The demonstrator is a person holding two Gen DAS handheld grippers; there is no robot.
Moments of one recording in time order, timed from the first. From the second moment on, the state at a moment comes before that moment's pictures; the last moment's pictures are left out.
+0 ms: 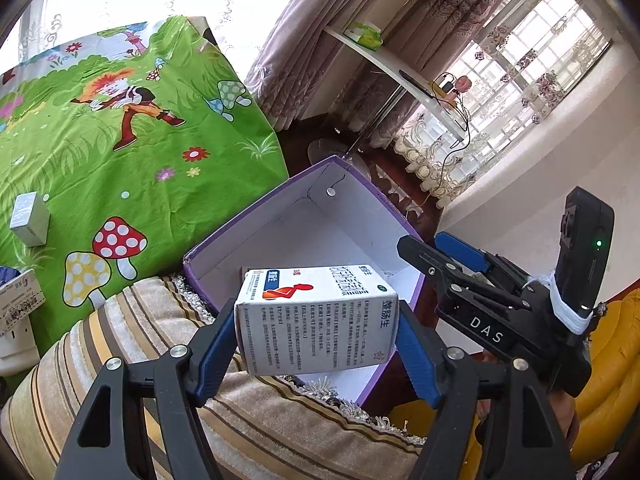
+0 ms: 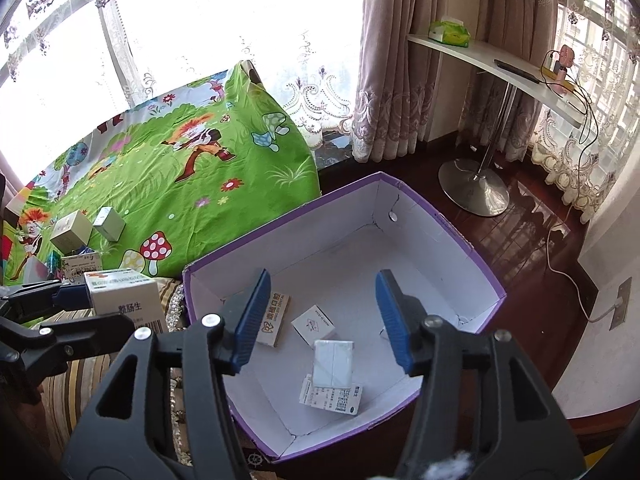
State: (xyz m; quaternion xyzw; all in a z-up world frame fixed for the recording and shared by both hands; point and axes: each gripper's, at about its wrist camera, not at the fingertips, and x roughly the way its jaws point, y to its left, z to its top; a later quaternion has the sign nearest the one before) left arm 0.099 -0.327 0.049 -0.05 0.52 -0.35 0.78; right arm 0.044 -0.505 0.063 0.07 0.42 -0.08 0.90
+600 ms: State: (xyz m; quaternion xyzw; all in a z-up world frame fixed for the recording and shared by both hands) left arm 0.097 -0.313 0.065 -0.04 0.49 -0.33 0.81; right arm 0.044 -0.500 0.073 0.07 0.41 -0.08 0.91
